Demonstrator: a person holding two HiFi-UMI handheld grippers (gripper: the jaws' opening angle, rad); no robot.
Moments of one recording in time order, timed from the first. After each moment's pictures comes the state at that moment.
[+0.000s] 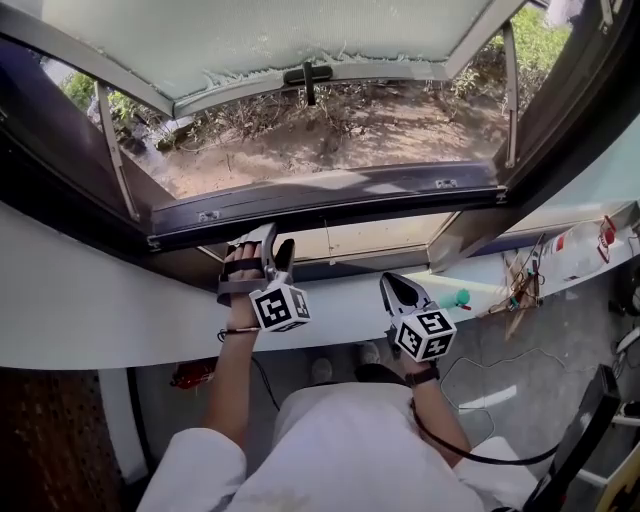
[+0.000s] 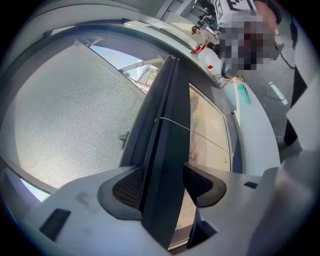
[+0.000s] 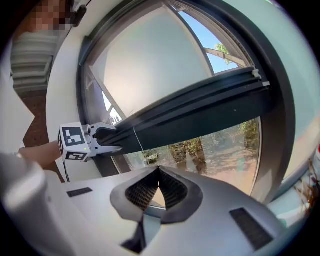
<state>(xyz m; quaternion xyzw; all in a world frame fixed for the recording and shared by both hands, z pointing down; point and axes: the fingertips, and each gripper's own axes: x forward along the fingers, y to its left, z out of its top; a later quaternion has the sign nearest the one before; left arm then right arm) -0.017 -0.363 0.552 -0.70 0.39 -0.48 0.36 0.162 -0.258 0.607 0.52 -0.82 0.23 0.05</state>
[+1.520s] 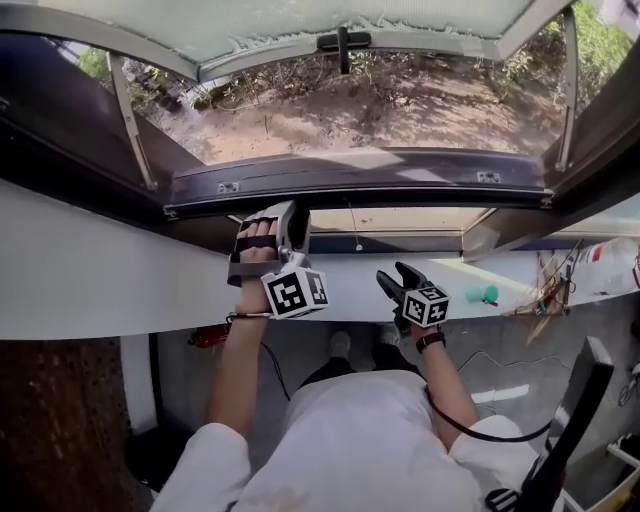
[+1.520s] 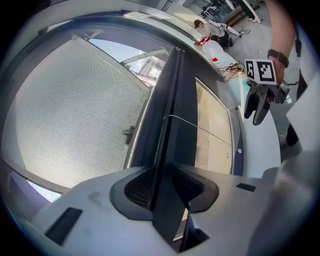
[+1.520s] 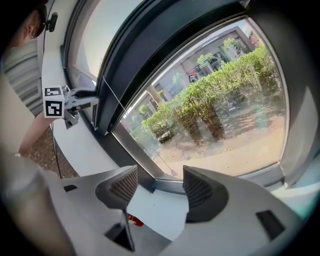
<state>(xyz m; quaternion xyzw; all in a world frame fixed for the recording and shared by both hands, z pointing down) -0.020 -0.371 0.539 -0.67 0.41 -0.51 0.34 0.136 -0.283 0.790 0.40 -0.84 0.37 0.07</state>
